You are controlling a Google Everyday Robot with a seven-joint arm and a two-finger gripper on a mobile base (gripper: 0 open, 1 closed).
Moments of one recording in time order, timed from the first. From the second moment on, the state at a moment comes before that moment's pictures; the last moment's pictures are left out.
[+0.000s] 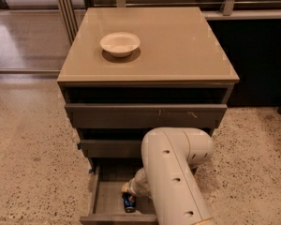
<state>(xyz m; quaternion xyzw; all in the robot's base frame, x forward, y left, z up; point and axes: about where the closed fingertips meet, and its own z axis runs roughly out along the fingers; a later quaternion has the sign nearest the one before) 0.554 0.052 0.135 0.07 0.97 0.20 0.08</state>
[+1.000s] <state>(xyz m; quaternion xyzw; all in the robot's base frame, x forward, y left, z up) 0.552 0.050 0.147 0.06 0.97 0.23 0.09</state>
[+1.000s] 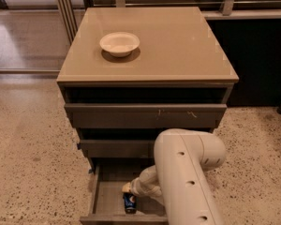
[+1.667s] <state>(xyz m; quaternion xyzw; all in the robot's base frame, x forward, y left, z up) 0.533 0.016 0.203 -0.02 0.93 0.35 0.11</state>
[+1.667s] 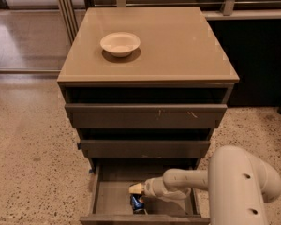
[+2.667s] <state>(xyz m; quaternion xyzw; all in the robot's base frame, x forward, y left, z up) 0.508 -0.063 0.277 -0.06 0.88 0.46 0.15</state>
